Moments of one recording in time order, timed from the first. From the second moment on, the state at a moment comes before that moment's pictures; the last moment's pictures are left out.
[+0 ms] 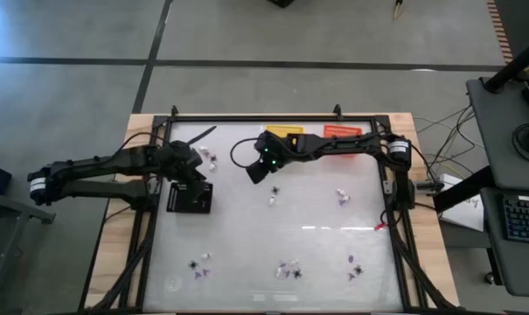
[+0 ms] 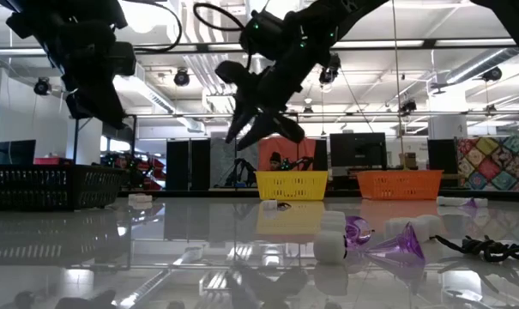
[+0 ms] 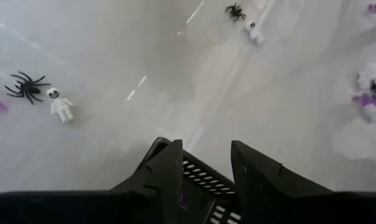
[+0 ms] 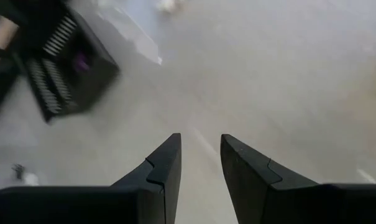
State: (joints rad) left arm 0.29 0.83 0.64 -0.70 0.14 -0.39; right arm -0.22 1.98 1.52 -0.42 -0.13 0.65
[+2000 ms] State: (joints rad) left arm 0.31 0.88 0.98 -0.98 -0.40 -0.43; right arm -0.36 2.46 2.35 -0.88 -0.34 0.34
